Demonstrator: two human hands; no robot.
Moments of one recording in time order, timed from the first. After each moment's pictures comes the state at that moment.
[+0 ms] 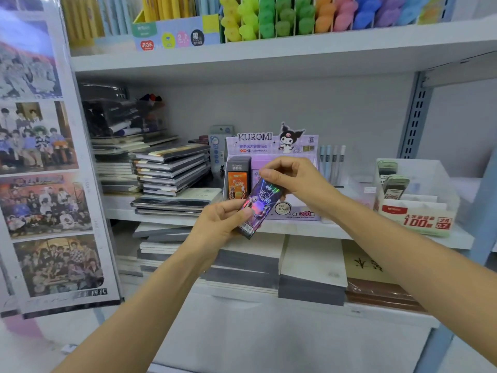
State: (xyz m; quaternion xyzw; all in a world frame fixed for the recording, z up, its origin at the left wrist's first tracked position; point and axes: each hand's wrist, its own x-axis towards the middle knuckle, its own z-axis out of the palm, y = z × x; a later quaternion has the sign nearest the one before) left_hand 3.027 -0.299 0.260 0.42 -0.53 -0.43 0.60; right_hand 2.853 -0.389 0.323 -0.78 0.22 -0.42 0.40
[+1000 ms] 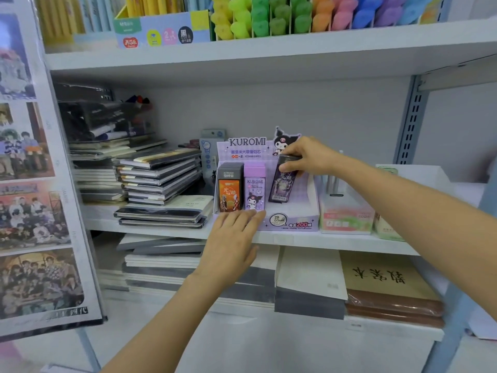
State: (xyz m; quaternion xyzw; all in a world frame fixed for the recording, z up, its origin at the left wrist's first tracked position) left_hand 3.021 -0.339 0.228 0.57 -0.76 0.26 0.19; right_hand 2.837 -0.485 0.373 -0.89 0.36 -0.24 0.09
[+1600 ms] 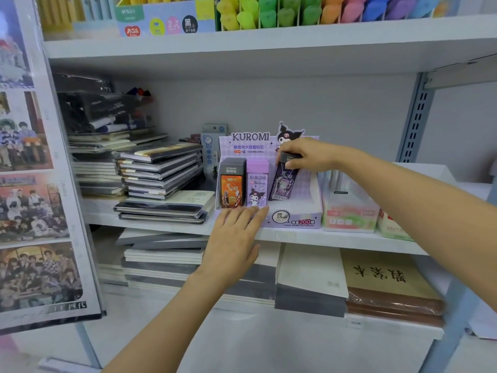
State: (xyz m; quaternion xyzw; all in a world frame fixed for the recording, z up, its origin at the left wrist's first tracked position) left_hand 3.018 -0.338 0.225 0.58 -0.75 0.26 0.19; right_hand 2.841 -0.488 0.378 -0.93 0.34 -0.13 0.01
